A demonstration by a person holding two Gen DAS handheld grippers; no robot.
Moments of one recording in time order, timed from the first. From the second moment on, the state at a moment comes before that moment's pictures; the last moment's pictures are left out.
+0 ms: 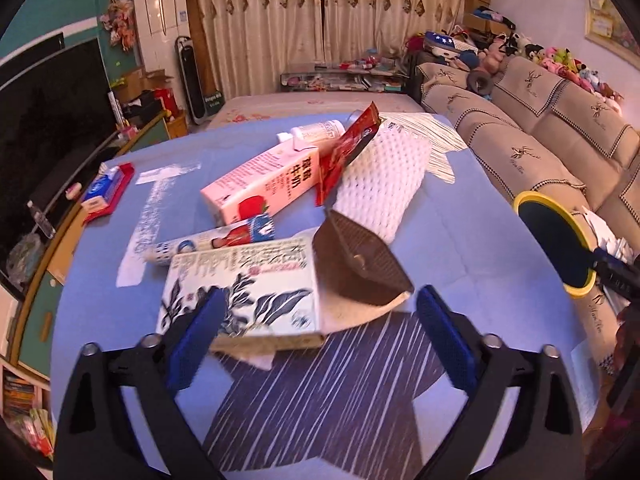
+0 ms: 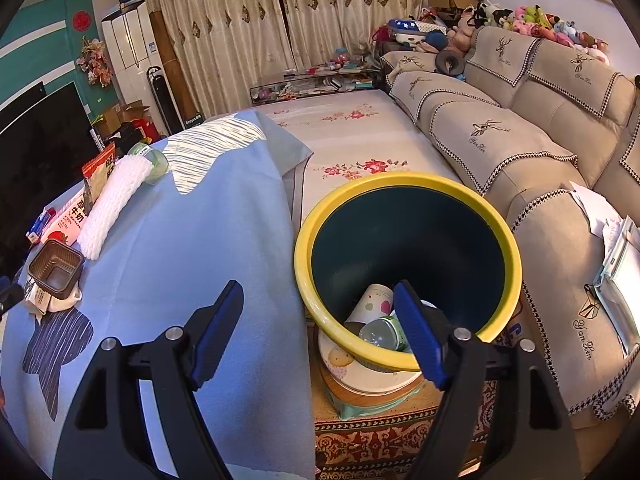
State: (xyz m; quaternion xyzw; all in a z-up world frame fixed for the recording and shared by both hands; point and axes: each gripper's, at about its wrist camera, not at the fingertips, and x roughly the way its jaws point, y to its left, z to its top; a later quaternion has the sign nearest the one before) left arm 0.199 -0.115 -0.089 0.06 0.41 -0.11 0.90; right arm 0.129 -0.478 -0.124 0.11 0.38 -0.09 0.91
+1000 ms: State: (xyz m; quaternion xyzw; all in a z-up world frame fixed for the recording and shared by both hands) left arm 0.251 -0.160 -0.101 0.12 0.46 -0.10 0.88; right arm 0.127 -0.498 -0.136 0.15 0.39 -0.08 0.91
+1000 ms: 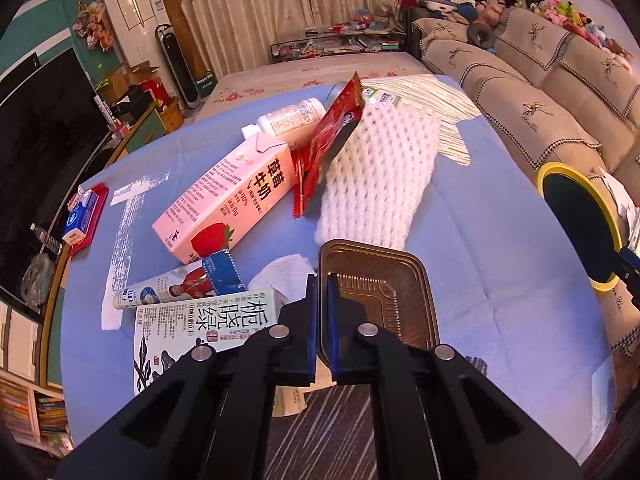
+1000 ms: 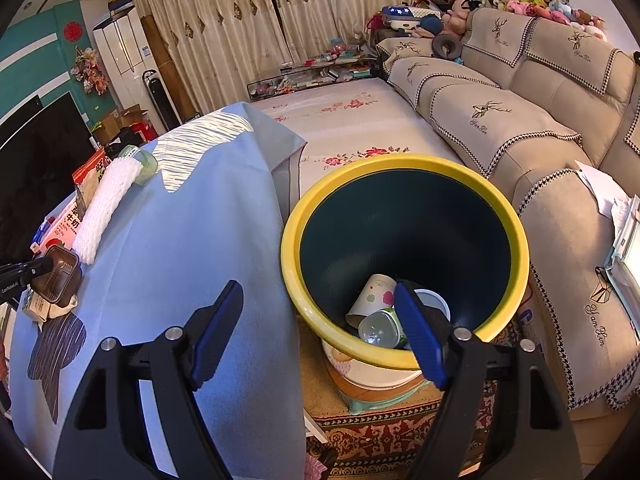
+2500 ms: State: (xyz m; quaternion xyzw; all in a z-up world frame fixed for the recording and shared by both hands) left arm 0.234 -0.515 -0.127 0.20 0.44 -0.31 0.82; right arm 0.034 -0.626 -0.153 0.17 0.38 -0.25 0.87
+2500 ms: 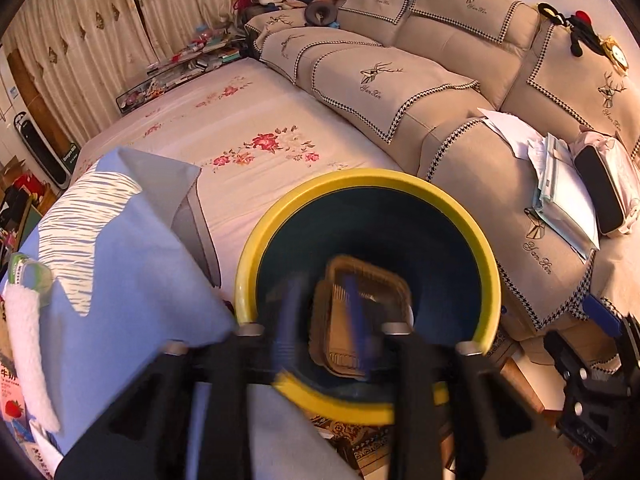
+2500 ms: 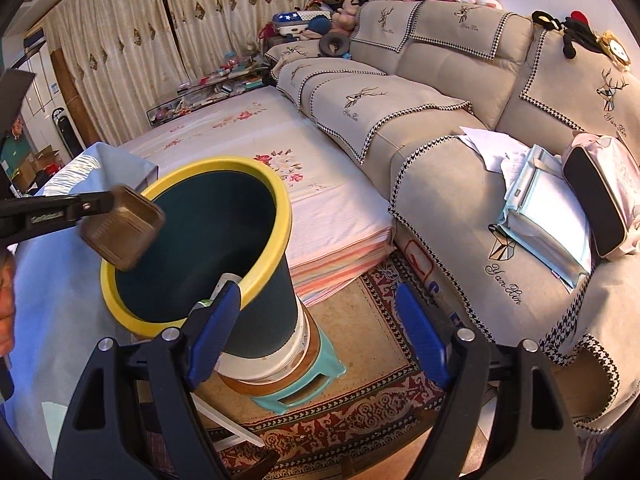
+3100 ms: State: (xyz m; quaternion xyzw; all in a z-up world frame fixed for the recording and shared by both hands) left arm 0.167 -0.355 -0.021 0.11 0.32 -0.28 0.90; right arm 0.041 -0.592 -0.151 0.16 0.39 -0.23 0.88
